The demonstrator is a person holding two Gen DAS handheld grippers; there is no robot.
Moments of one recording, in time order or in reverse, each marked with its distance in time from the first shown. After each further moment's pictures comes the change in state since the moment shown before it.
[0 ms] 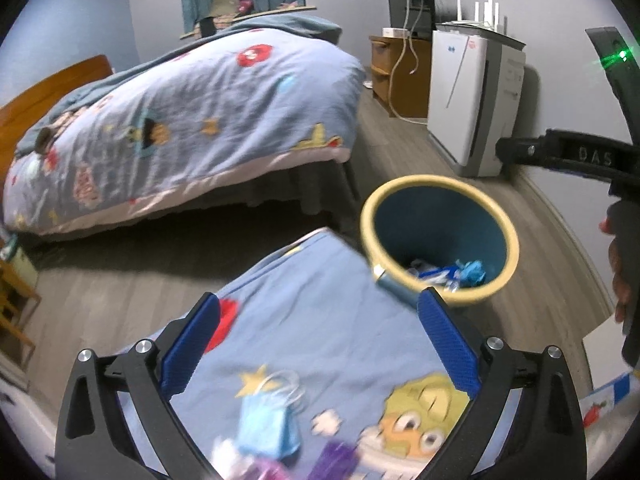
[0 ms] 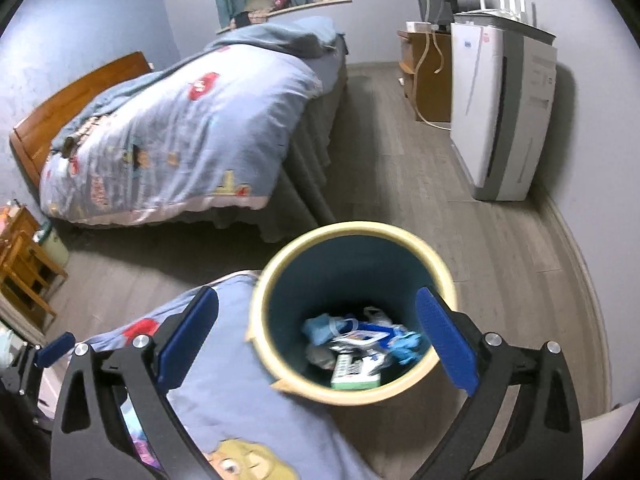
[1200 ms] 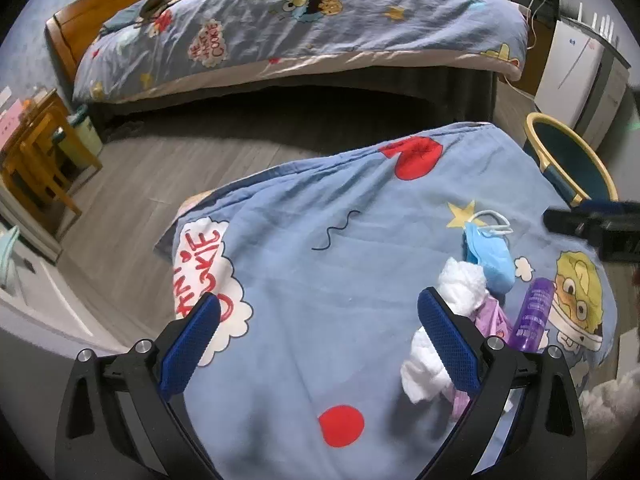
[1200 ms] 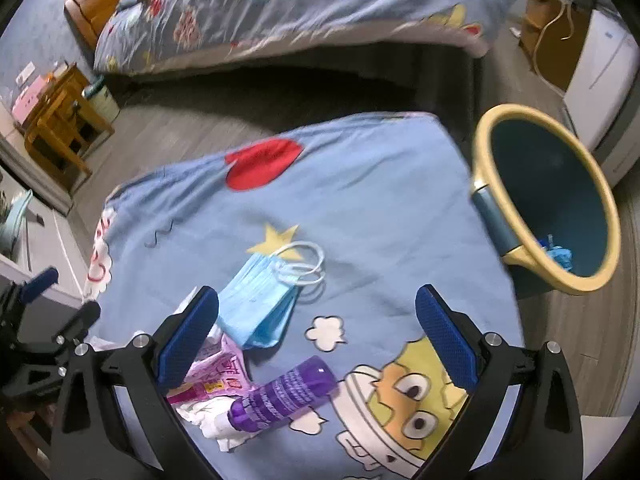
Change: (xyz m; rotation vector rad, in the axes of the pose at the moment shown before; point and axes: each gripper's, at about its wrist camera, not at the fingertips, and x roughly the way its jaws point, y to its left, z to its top) left arm -0.023 0.176 -0.160 -0.268 0.238 0.196; right arm 0.080 0.197 -0.138 -0.271 0.403 0.158
